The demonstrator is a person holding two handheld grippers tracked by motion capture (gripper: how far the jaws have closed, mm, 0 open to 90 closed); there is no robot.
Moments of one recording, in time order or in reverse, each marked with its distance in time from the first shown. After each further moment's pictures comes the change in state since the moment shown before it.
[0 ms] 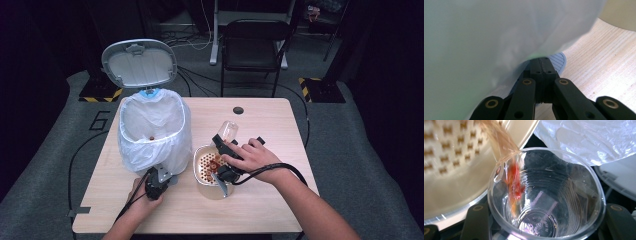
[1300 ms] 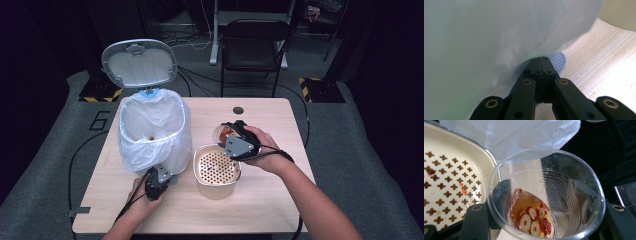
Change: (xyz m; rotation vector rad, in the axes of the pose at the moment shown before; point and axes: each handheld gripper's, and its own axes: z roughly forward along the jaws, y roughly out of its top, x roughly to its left) left arm 0.001 0.000 0.000 0.005 0.003 0.013; right arm -0.028 -0.067 0.005 -0.296 0.215 0.951
